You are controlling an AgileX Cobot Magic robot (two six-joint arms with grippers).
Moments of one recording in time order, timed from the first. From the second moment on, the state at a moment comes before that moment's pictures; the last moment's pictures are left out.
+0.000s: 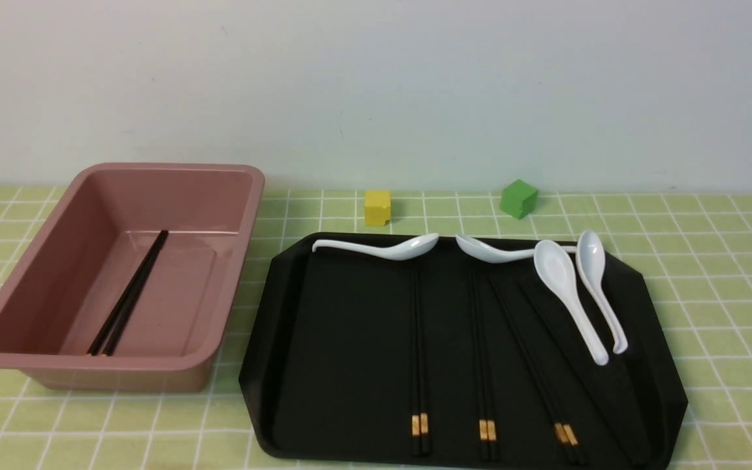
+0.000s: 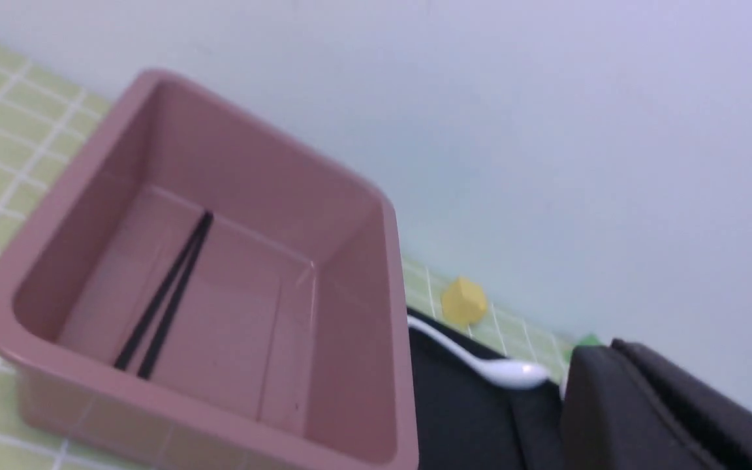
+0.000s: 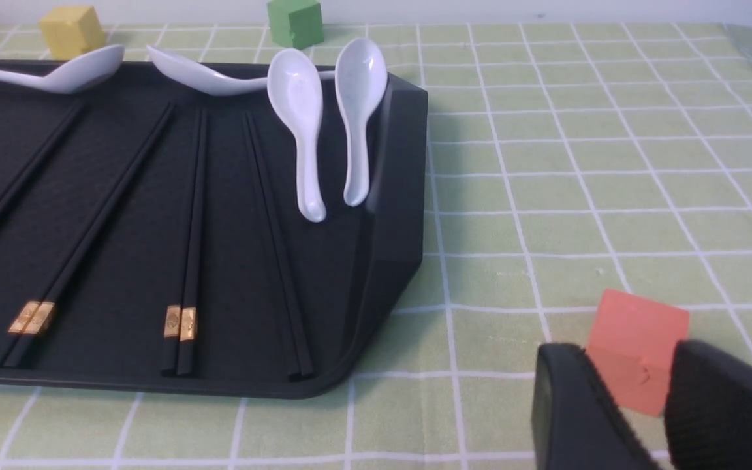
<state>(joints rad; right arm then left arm) 0.00 -0.01 0.02 0.02 0.37 0.05 0.00 0.33 -0.28 -0.74 0.14 0.13</state>
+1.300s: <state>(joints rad) 0.00 -0.01 0.02 0.02 0.37 0.05 0.00 0.08 -0.02 -0.44 0.10 0.08</state>
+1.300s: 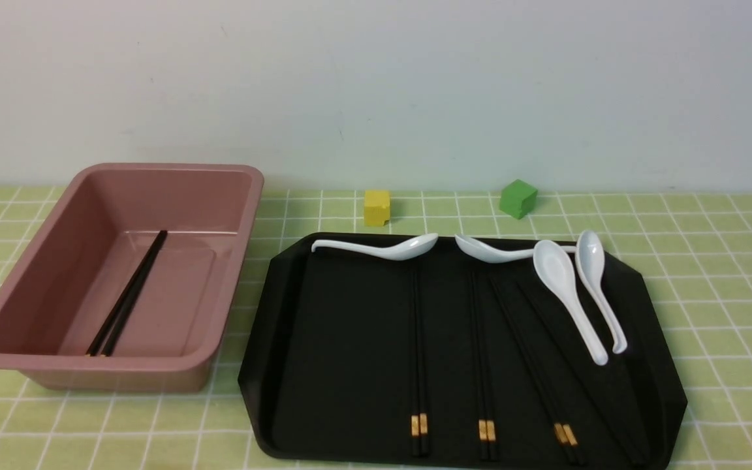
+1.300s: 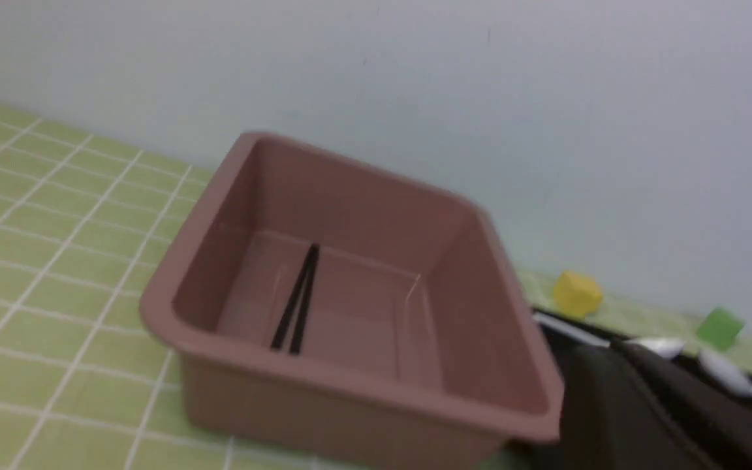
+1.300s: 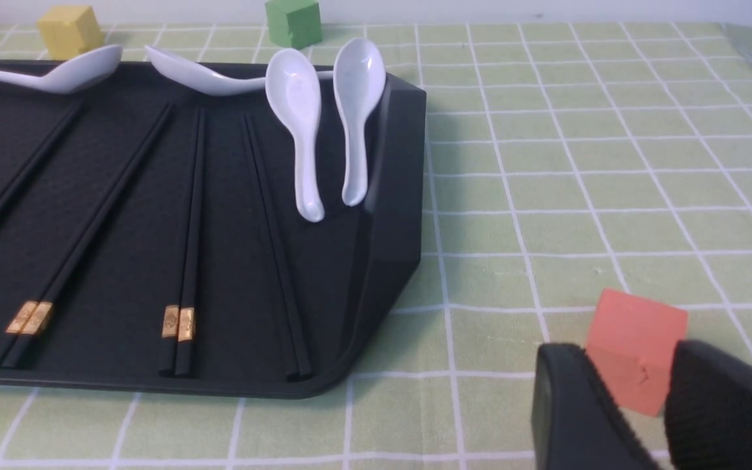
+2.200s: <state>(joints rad) 0.00 -0.01 0.02 0.02 0.37 0.05 -0.04 -0.01 0.03 -0.07 0.38 -0.29</state>
